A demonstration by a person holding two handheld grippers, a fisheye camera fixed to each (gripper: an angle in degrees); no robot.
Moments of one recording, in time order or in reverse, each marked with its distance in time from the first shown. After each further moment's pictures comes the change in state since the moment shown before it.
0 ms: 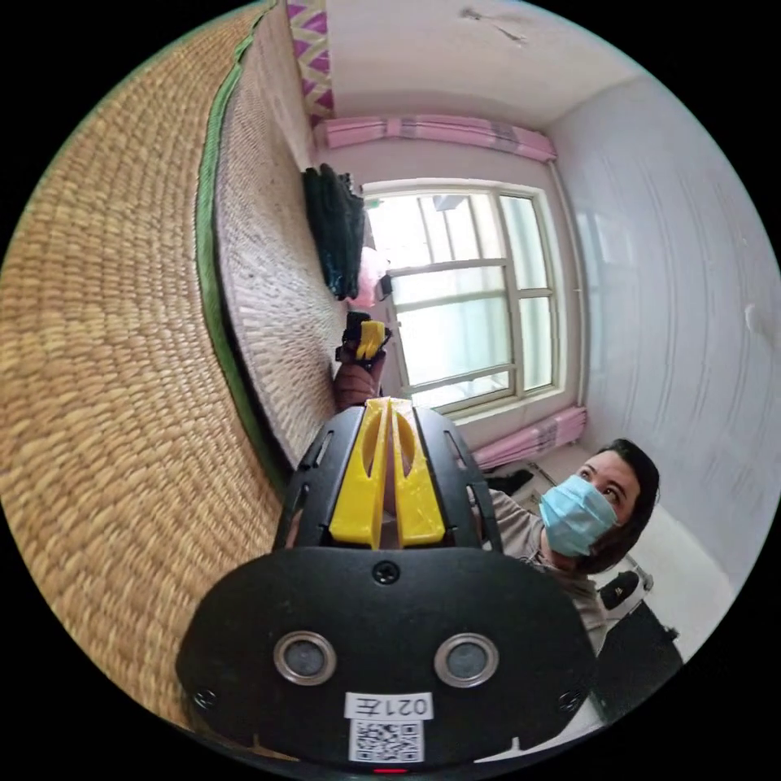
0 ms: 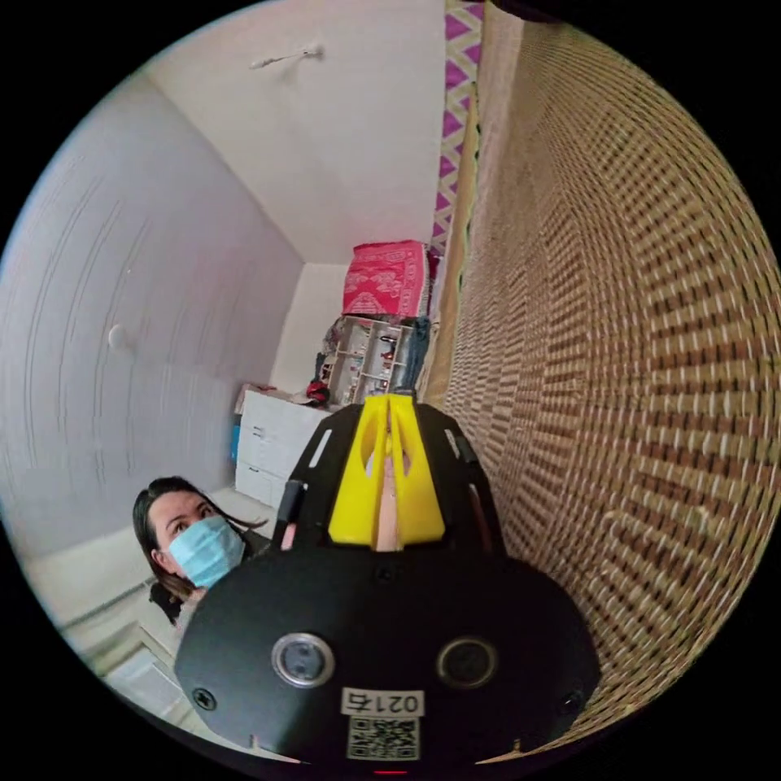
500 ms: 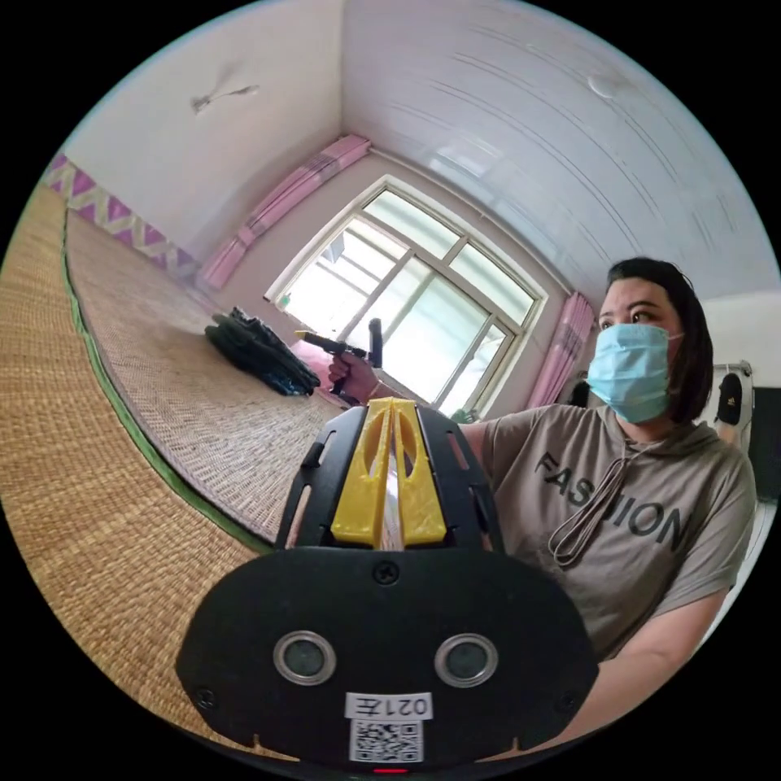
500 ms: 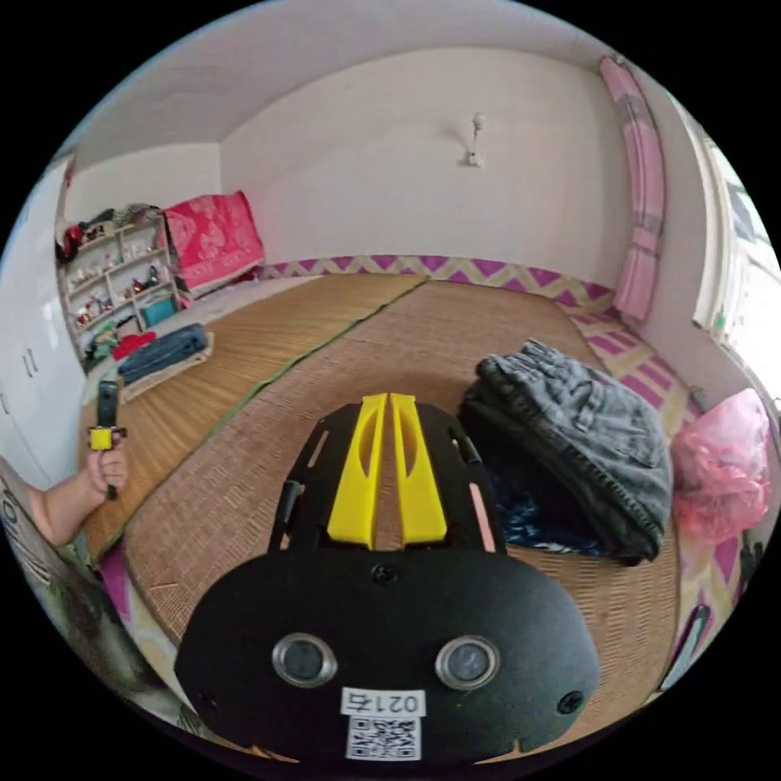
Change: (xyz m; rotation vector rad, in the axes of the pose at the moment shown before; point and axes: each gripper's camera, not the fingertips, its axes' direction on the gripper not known) left arm 0.188 0.037 -0.079 0.141 -0.132 0.702; right arm -0.364 -0.252 0.073 0.177 1.373 -0.710
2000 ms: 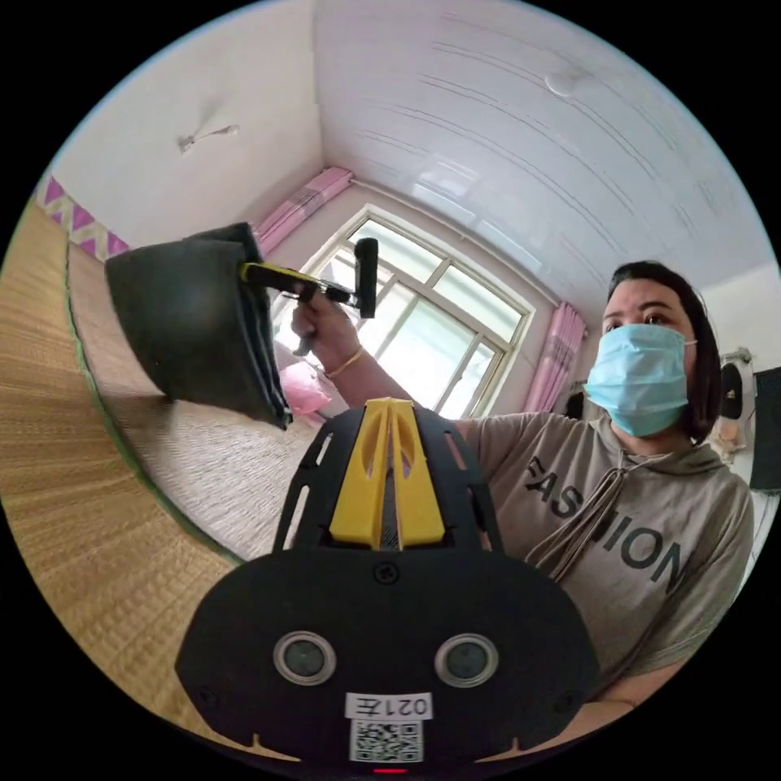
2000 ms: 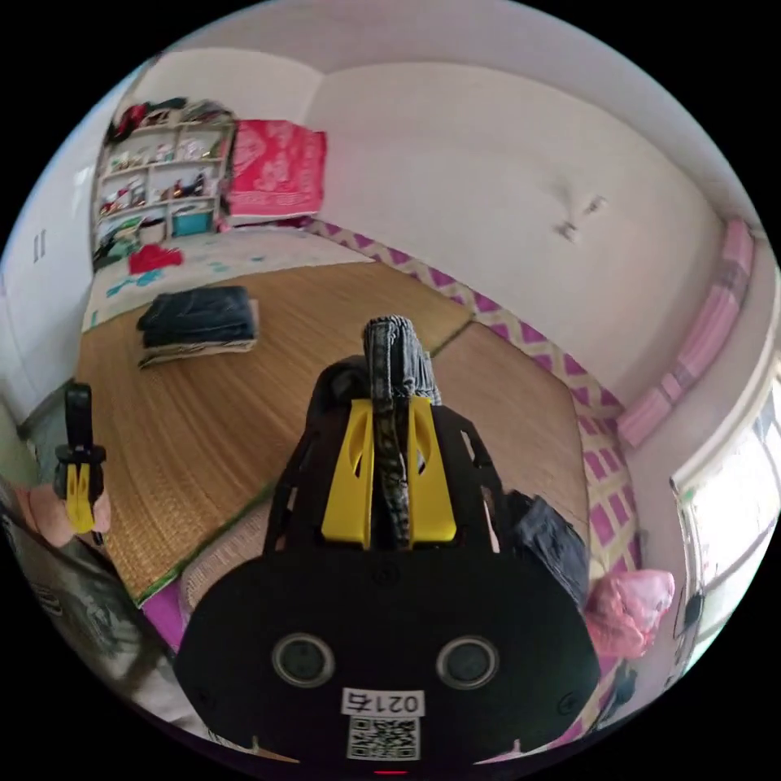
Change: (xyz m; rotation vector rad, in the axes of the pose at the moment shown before) left arm 0.106 -0.159 -0.134 0.055 -0.112 0.035; right arm -0.233 -0.645 0.001 -0.048 0.004 -0.429
